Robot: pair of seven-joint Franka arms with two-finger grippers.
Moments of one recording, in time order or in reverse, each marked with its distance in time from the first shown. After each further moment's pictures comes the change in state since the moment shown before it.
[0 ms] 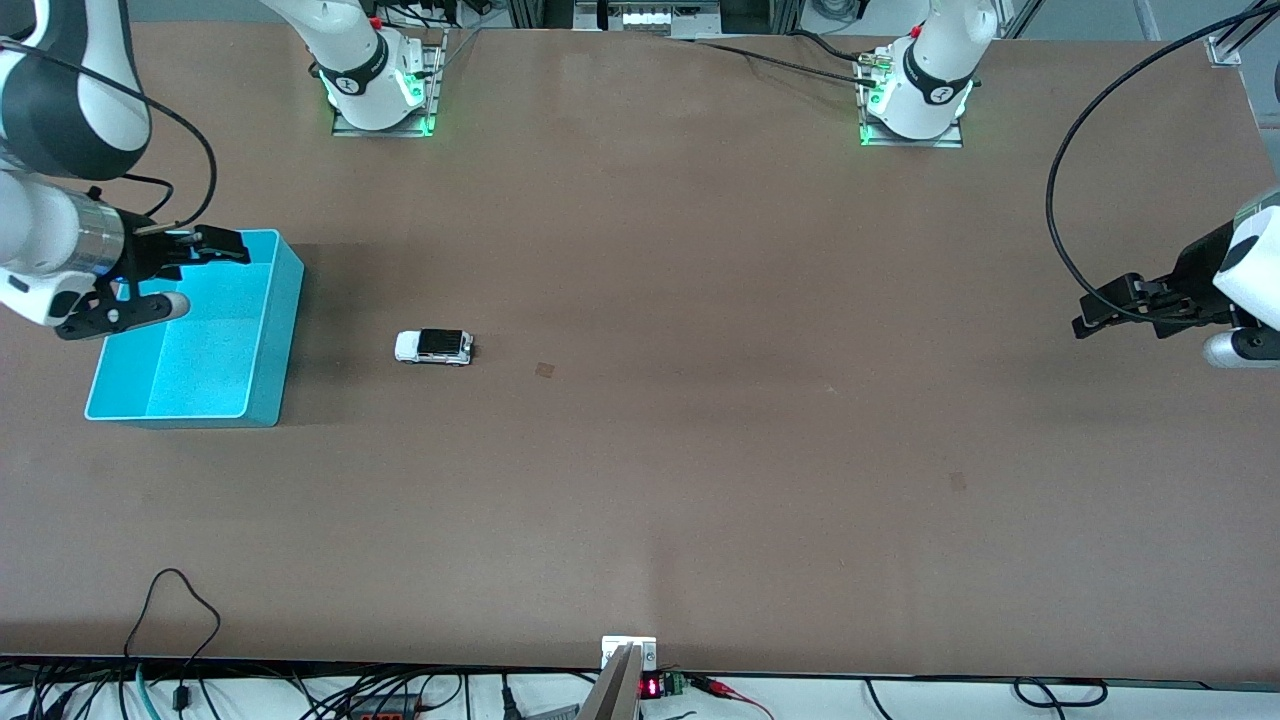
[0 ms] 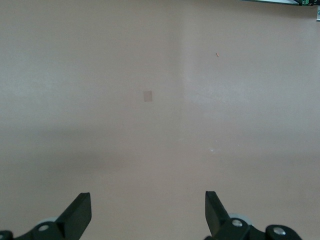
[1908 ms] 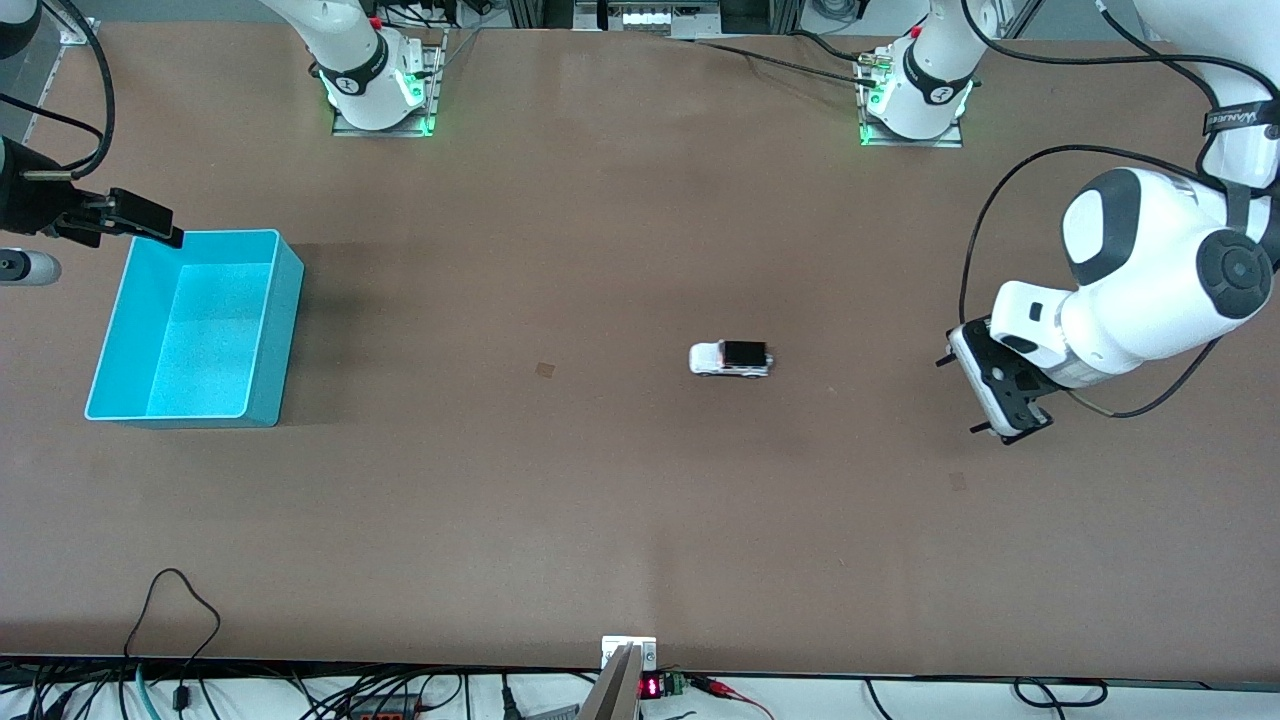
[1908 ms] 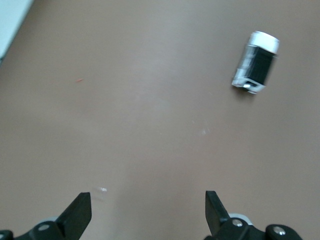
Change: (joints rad) left arm 0.129 0.161 -0.279 -0.207 -0.021 0.389 1.006; right arm 0.001 -0.013 0.000 0.298 0.000 -0.163 0.289
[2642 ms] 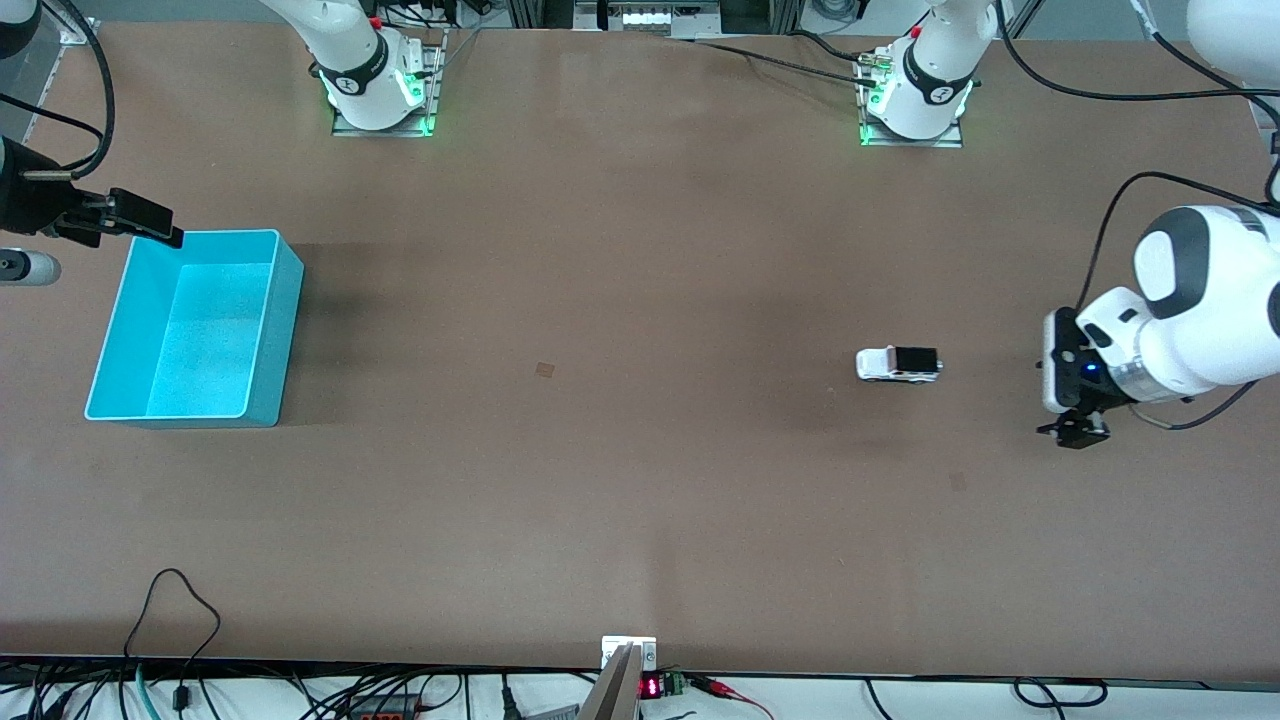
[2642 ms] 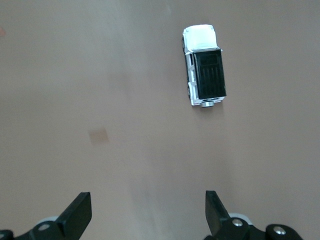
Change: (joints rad) left arm 0.145 0.070 -0.003 -0.036 0.152 0.000 0.725; right arm 0.000 0.000 0.000 0.000 0.000 0.000 0.000
